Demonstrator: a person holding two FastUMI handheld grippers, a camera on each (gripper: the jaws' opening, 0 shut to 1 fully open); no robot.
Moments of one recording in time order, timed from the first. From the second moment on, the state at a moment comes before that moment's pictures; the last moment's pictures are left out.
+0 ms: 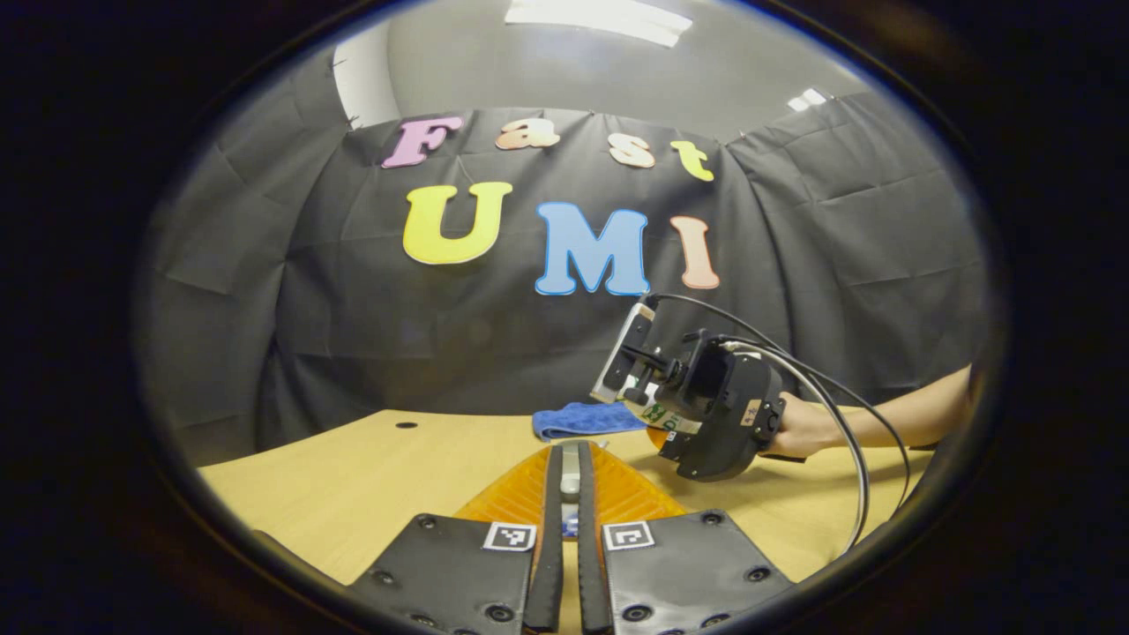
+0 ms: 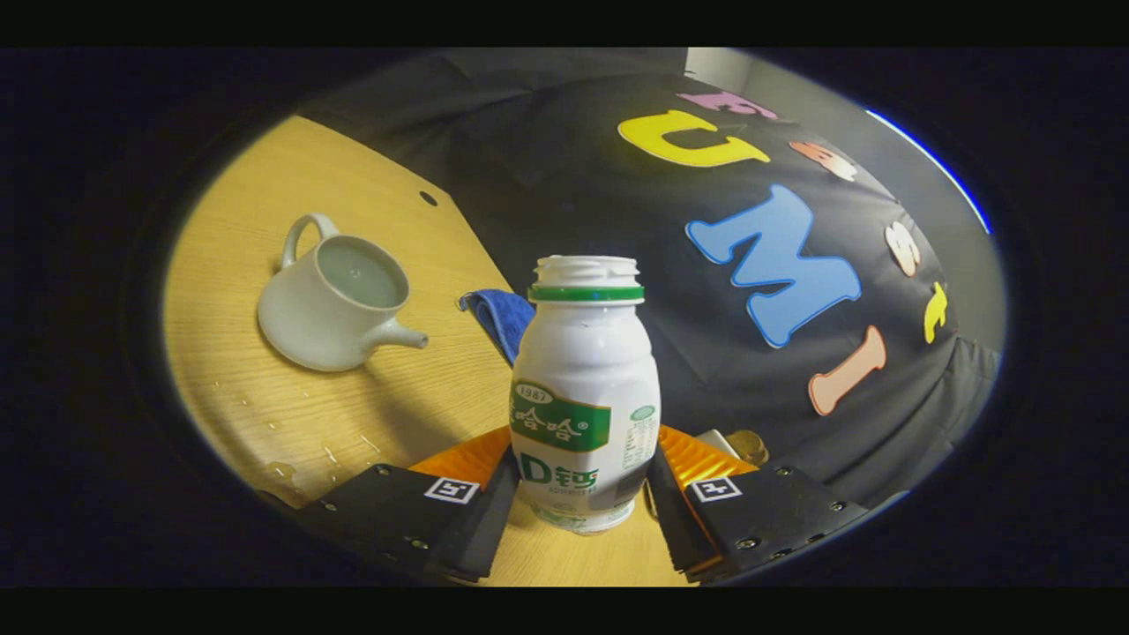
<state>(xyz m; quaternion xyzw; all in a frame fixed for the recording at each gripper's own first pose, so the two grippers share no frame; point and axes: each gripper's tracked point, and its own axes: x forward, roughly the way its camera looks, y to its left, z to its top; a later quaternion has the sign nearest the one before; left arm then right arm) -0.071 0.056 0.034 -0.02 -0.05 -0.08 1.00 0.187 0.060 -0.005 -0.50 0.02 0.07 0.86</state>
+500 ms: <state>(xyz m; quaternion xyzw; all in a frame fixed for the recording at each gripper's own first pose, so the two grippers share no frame) -0.070 0.065 0.035 -0.03 -0.05 -0.08 1.00 0.190 0.072 -0.003 -0.58 0.00 0.06 0.81</state>
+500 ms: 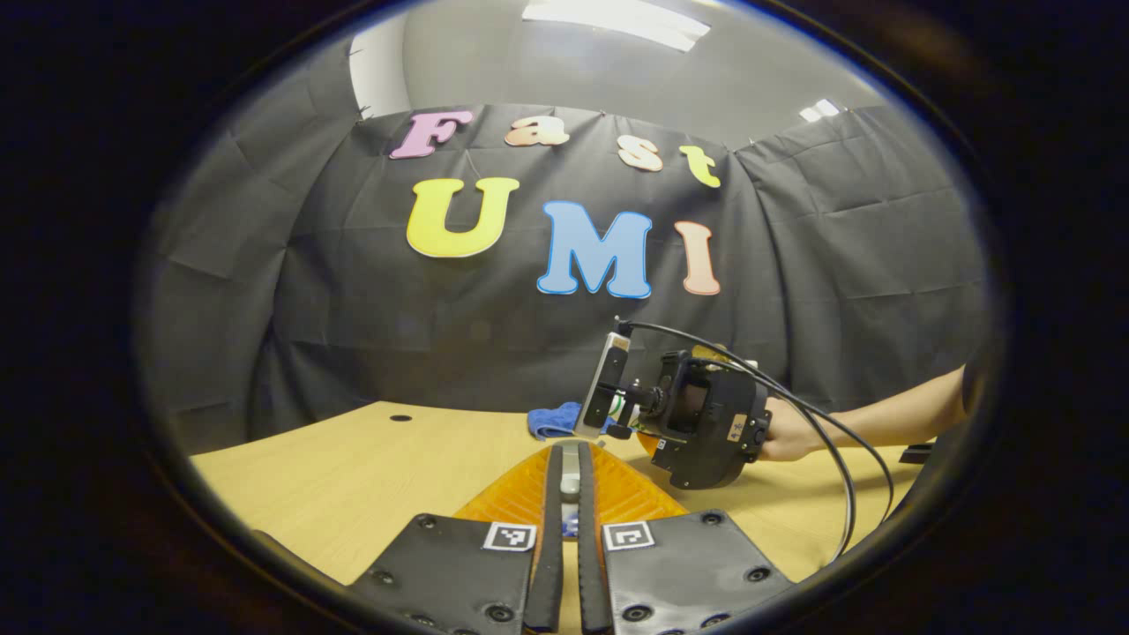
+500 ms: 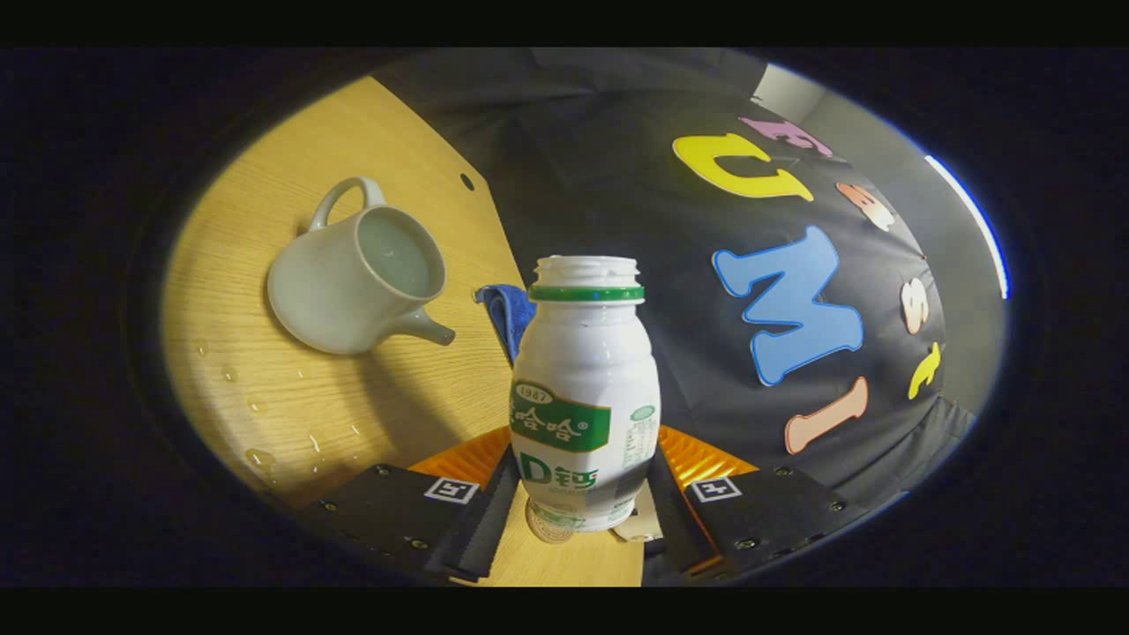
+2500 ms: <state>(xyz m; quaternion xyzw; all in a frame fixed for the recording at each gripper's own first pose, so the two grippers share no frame) -0.073 0.066 0.039 -0.02 -0.05 -0.08 1.00 0.185 0.092 0.014 -0.76 -0.12 0.02 0.64</state>
